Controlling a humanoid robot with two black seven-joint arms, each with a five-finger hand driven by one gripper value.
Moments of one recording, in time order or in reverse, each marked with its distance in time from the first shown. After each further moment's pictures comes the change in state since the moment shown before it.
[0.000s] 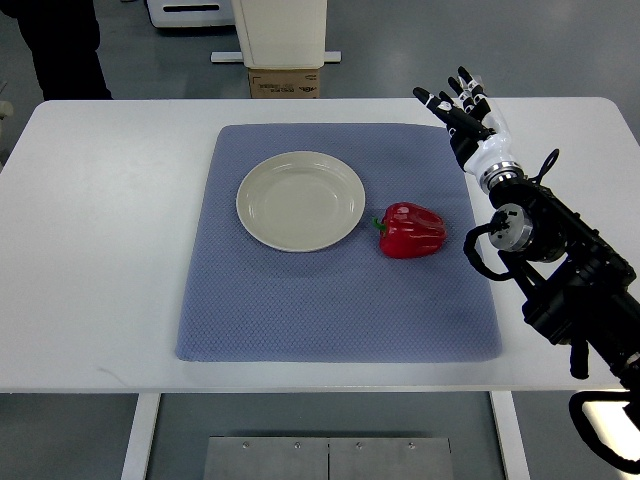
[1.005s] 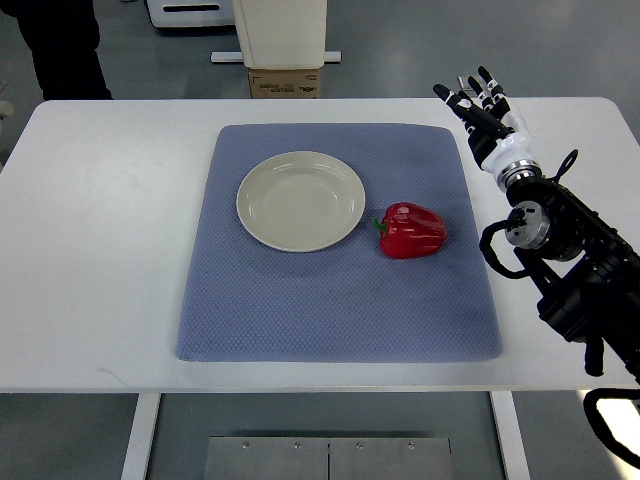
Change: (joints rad) left arm 0.000 0.000 0.000 0.000 0.000 0.000 0.000; right arm 0.002 -0.044 -0.016 -0.004 0.024 0.000 0.004
